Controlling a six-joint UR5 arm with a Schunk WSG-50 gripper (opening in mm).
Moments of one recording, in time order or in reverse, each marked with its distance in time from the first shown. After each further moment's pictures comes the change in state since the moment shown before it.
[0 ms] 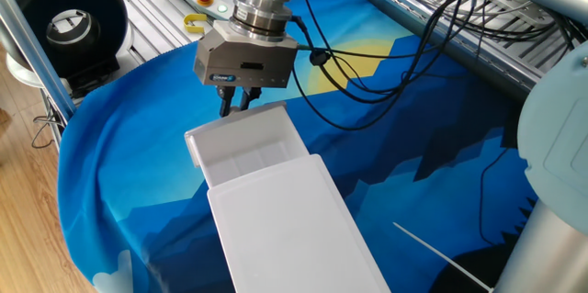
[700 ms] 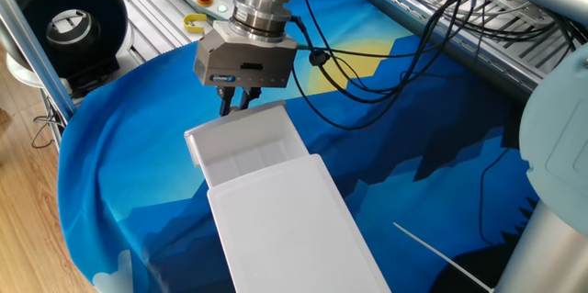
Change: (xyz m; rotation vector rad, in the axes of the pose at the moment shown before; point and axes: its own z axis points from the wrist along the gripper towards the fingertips) arm -0.006 0.001 0.002 -0.003 -0.026 -0.025
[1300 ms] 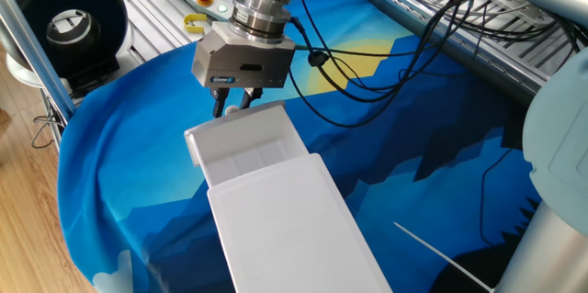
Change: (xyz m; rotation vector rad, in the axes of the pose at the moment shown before) arm 0.001 0.001 0.001 -0.010 0.000 -0.077
